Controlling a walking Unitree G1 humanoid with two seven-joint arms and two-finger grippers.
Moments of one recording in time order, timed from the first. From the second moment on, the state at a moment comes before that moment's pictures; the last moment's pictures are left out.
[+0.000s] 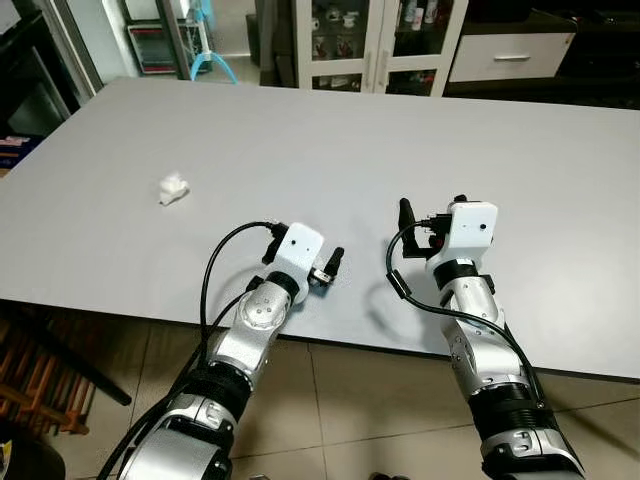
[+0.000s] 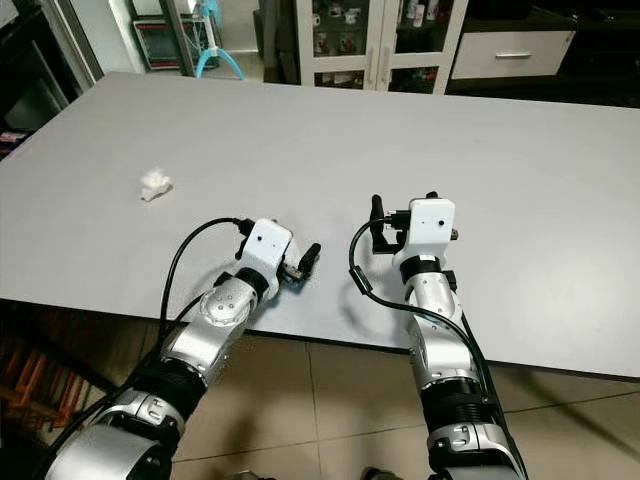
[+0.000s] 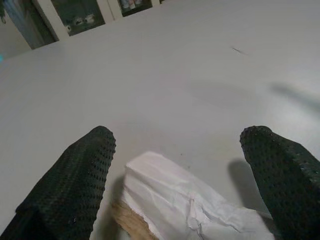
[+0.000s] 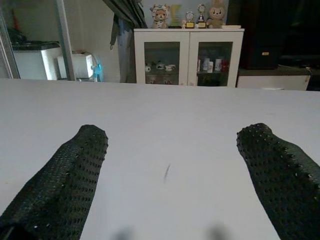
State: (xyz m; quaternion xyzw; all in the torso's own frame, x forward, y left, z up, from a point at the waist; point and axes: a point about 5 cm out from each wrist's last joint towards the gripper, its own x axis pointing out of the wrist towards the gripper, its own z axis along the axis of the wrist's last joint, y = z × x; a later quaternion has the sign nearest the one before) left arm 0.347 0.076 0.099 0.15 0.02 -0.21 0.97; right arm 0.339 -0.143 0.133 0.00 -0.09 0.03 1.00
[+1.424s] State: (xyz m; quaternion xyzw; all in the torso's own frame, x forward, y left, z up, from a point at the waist) left arm 0.356 0.078 0.090 0.11 0.12 -0.13 0.98; right arm 0.338 -0.139 0.132 0.01 -0.08 0.04 1.00
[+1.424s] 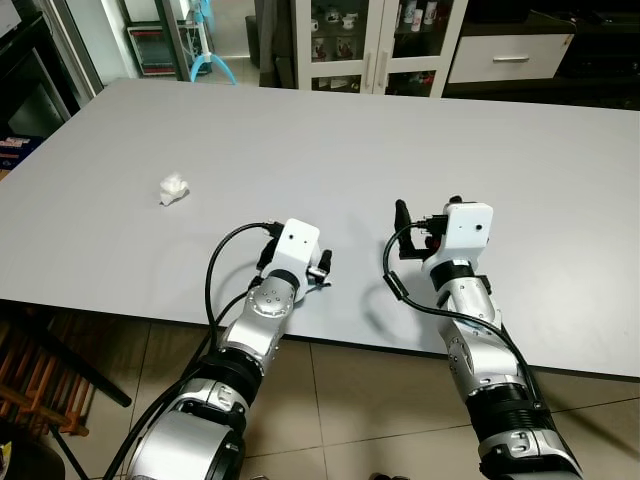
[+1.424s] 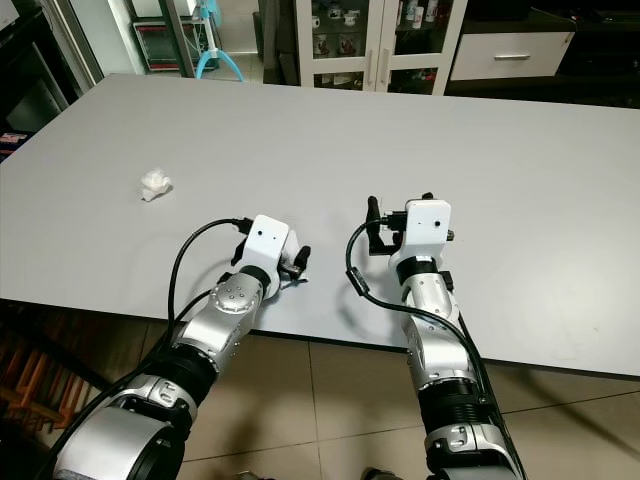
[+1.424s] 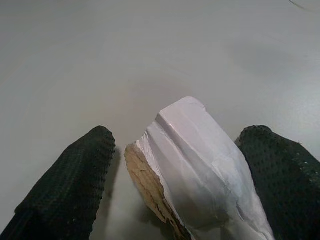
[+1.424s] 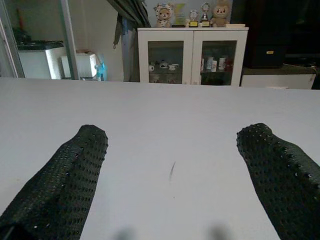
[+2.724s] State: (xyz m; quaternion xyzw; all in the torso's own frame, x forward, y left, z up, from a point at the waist) left arm 0.356 0.074 0.089 0.06 0.13 -0.14 0.98; right arm 0.339 -0.139 0.130 0.00 -0.08 0.04 1.00
